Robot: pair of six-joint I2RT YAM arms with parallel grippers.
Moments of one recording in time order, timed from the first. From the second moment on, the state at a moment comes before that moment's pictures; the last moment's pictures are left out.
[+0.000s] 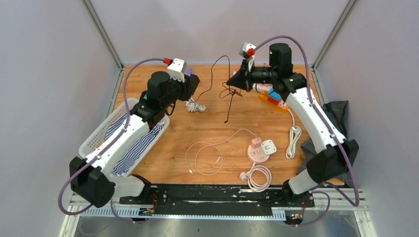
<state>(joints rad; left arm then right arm) -0.51 1.22 1.11 -0.10 0.02 -0.12 0.34 1.48 1.56 -0.45 -0.98 -0.31</state>
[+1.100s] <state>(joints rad) -0.20 1.57 1.30 -0.40 -0.28 -0.20 0.71 2.36 2.01 -0.28 -0.69 -0.13</state>
